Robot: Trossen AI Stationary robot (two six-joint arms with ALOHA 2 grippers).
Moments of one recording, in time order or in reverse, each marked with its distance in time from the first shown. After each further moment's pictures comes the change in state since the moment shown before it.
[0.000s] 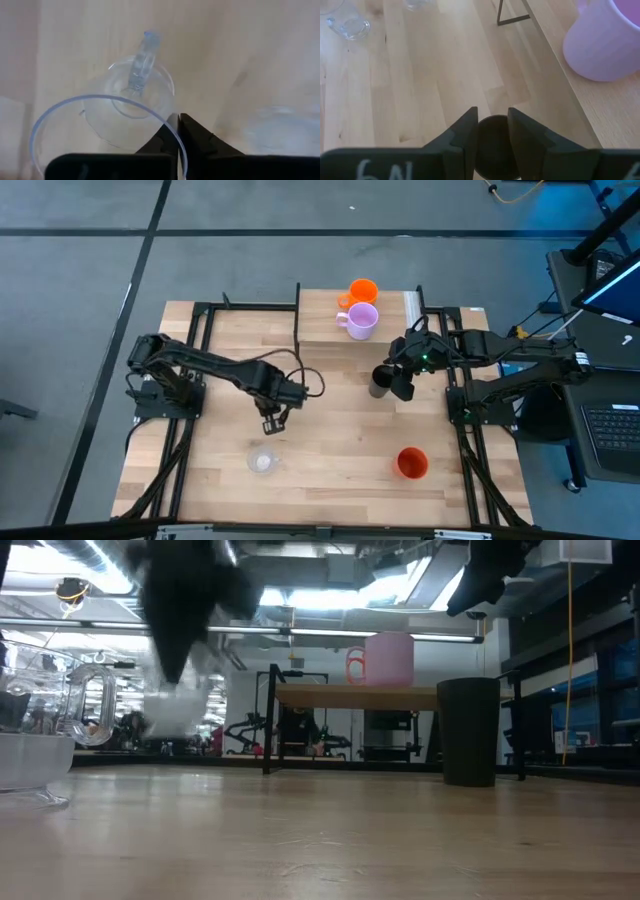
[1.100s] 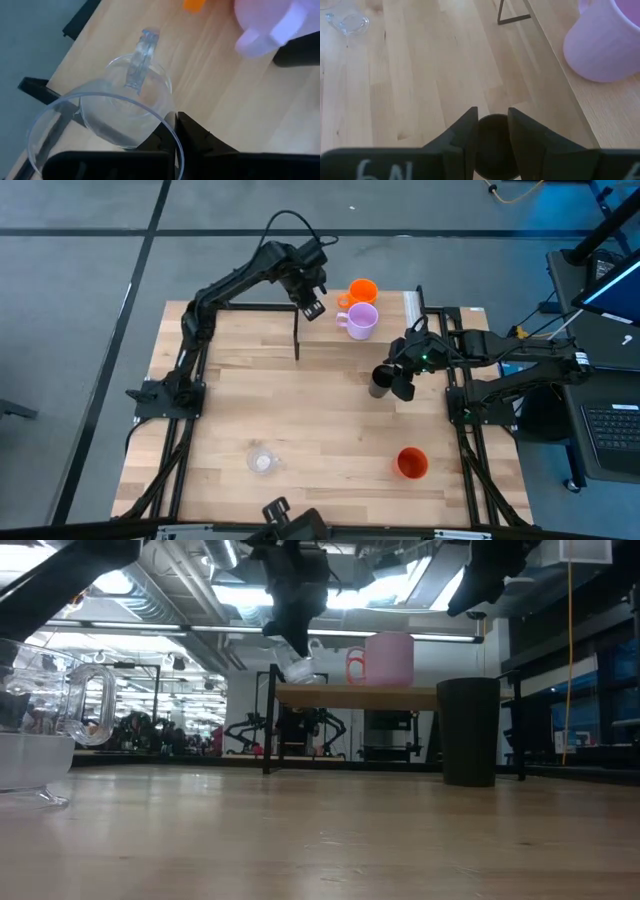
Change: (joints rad) left arm 0.719 0.446 1.033 -0.251 0.112 0.458; right arm 0.000 0.000 0.000 -0.005 0.000 -0.018
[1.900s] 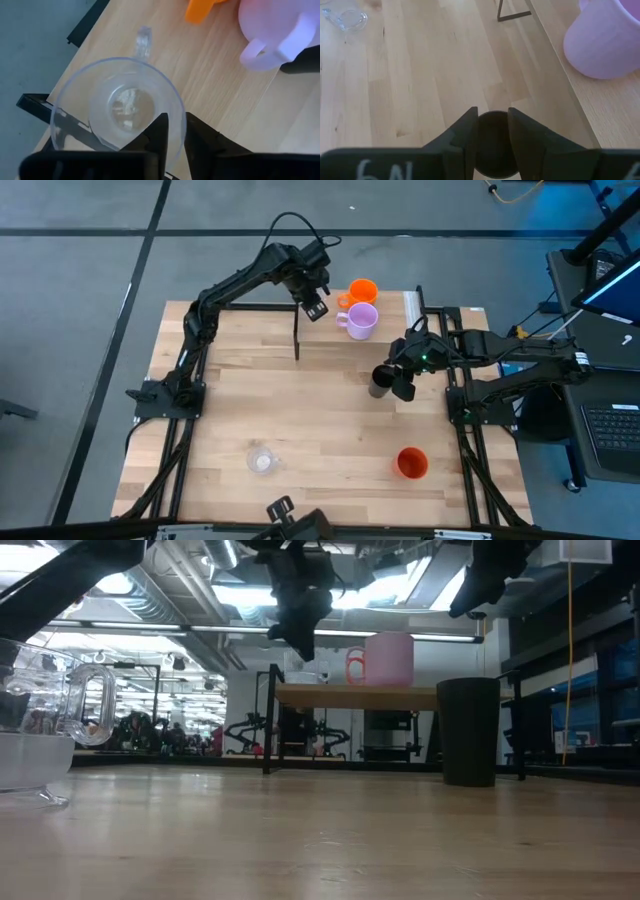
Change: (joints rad) left arm -0.012 0.023 0.006 0.037 -0.023 0.004; right arm 0.000 0.000 0.000 -0.013 0.000 -0.004
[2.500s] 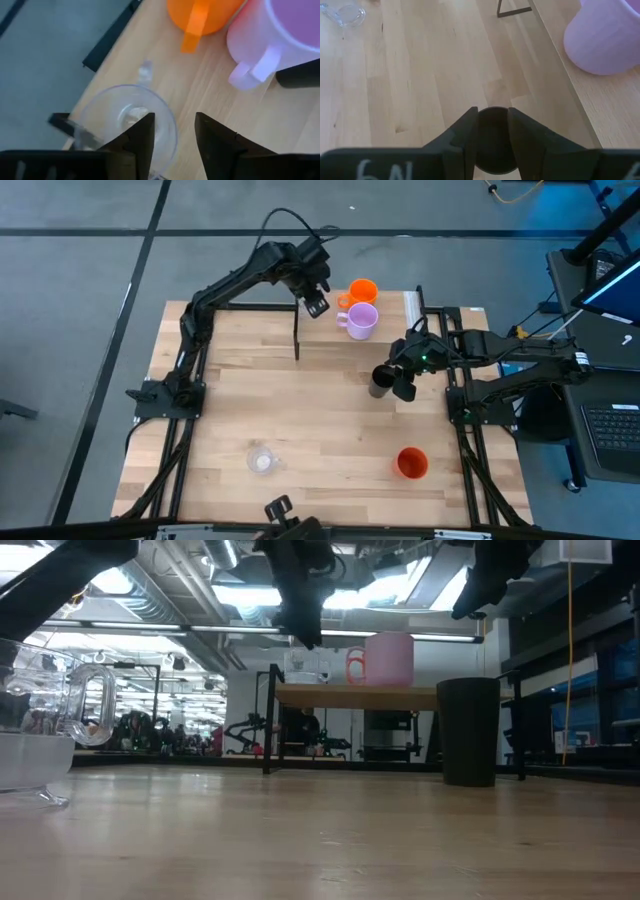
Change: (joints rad) left arm -0.018 -0.036 0.017 0.057 -0.060 0.022; right arm 0.000 0.000 0.000 -0.017 -0.001 0.000
